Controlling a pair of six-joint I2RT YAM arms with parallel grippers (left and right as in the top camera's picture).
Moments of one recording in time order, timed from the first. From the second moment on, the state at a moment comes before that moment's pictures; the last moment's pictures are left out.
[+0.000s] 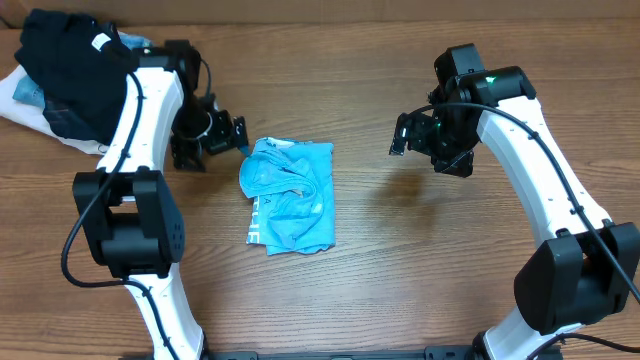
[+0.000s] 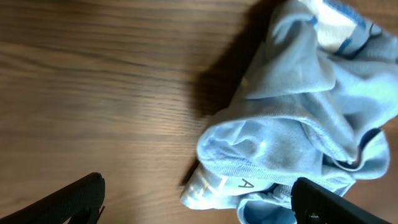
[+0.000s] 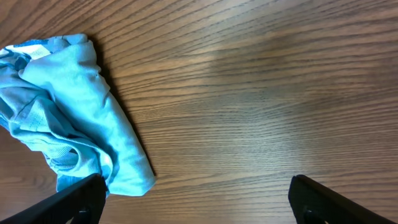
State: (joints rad) left arm 0.00 2.13 1.83 -1.40 0.27 -0.21; right arm 0.20 1.81 1.61 -1.26 -0.25 0.46
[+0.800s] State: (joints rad) left arm -0.07 2.13 1.67 -1.23 0.40 -0.07; right arm 0.20 1.81 1.61 -1.27 -0.25 0.46
